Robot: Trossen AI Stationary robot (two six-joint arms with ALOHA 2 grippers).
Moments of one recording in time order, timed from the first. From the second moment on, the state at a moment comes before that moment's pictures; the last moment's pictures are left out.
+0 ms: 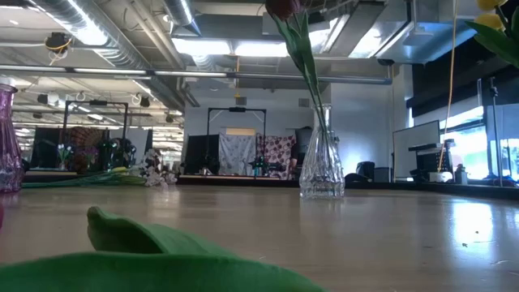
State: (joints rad) left arm -0.62 1.22 1.08 -0.40 -0.51 -1.09; right arm 0.99 1.61 1.15 -0.12 0.40 0.71
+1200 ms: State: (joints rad) left arm -0.66 1.22 1.04 -0.54 -0.58 -1.22; right arm 0.78 2.14 1.35 -0.17 0.43 0.52
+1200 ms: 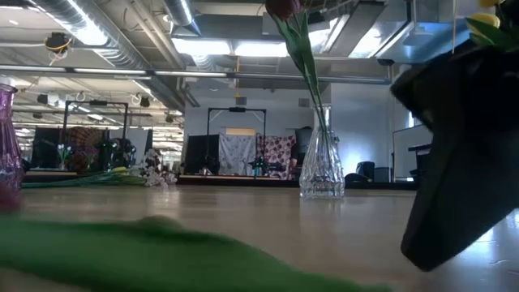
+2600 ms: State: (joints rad) left arm -0.80 1.22 1.04 -0.42 -0.83 -1.03; right arm 0.52 2.14 1.36 0.00 0.06 0.32
